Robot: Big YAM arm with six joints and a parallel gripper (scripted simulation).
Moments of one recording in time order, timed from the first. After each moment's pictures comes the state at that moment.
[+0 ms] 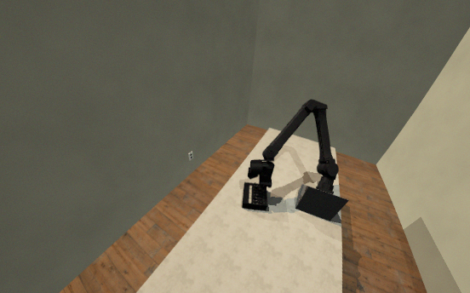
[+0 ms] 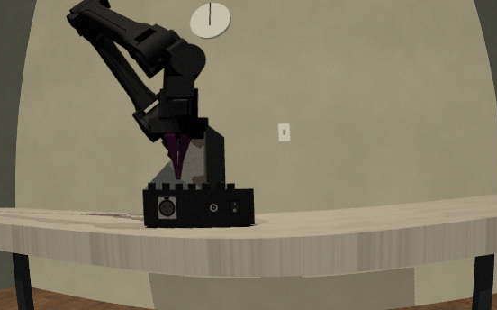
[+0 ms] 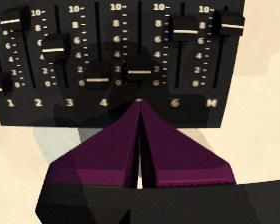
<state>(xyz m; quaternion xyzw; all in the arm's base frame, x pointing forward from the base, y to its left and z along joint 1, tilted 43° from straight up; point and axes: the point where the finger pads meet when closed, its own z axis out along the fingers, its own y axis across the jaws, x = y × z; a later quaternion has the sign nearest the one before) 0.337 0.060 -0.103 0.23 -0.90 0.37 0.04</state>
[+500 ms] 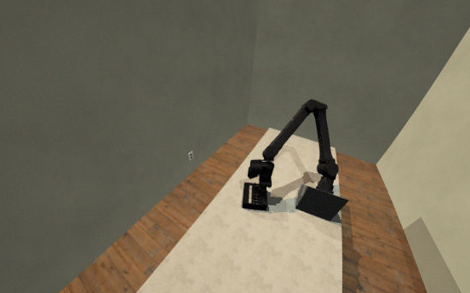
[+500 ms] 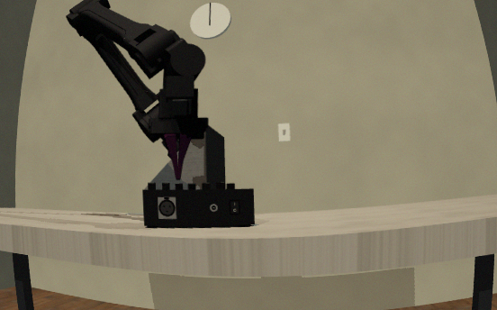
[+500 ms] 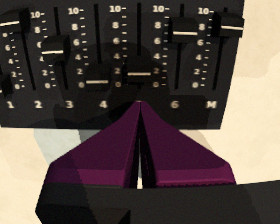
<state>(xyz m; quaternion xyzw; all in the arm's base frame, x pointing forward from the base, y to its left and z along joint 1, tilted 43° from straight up) 0.337 0.060 -0.104 0.23 -0.90 0.37 0.03</state>
